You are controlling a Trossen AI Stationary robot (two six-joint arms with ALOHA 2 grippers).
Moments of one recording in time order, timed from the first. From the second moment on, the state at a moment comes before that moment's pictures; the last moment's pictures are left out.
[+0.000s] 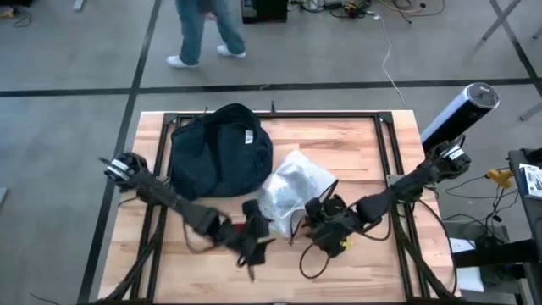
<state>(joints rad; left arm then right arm) -0.54 1.73 1.19 -0.25 -0.61 -0.40 0.50 1.53 0.85 -0.12 0.31 -0.27</state>
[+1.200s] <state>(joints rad) -0.59 2.31 1.39 0.26 -1.19 0.29 0.53 1.59 0.85 -0.05 0.58 -0.12</state>
